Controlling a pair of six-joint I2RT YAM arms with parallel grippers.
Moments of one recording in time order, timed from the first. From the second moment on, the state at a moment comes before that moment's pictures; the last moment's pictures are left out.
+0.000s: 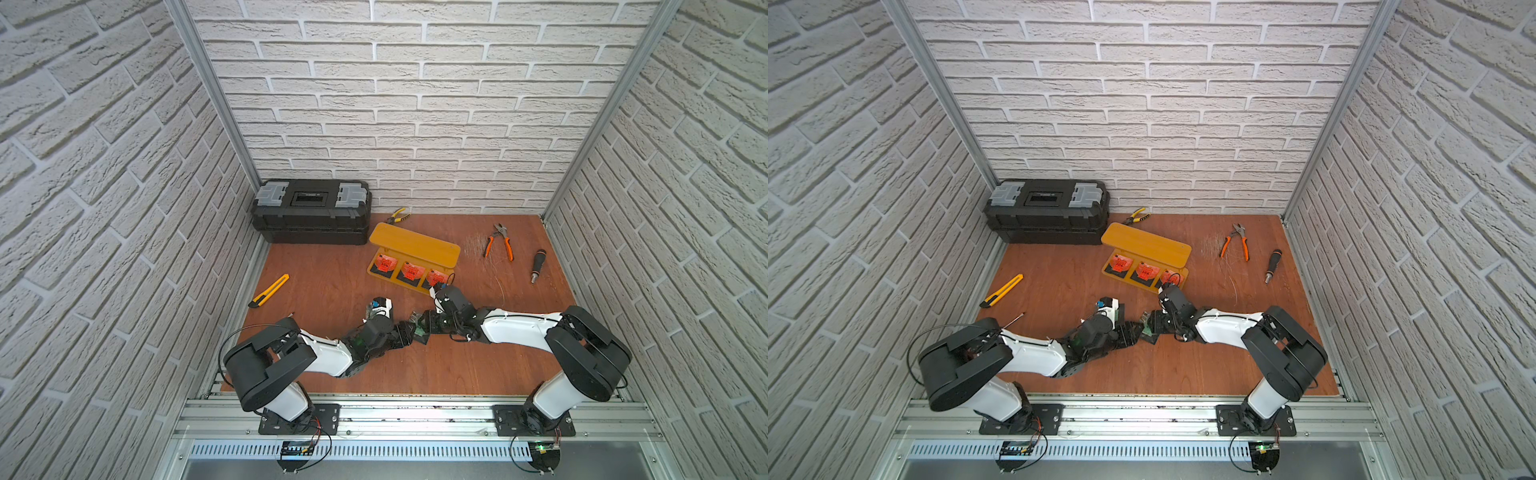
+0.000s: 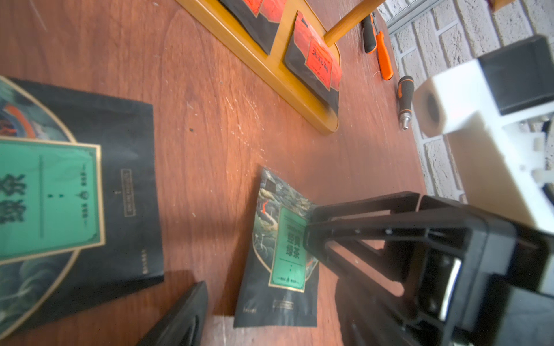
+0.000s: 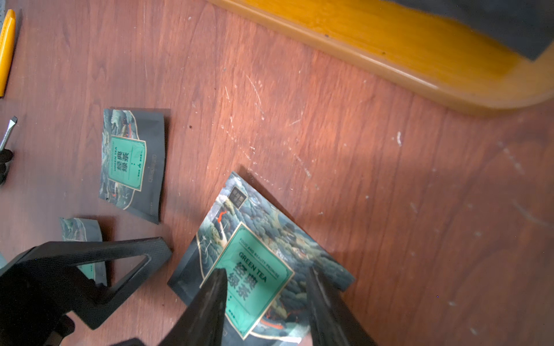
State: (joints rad) left arm -0.93 1.55 0.37 0.61 -0.06 -0.97; right arm 0.66 1.61 0.70 -0.04 -0.11 0.67
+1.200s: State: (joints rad) left arm -0.96 1.64 0.36 0.69 -0.03 -1.06; right arm 0.66 1.60 0.69 -0.01 -0.11 0.70
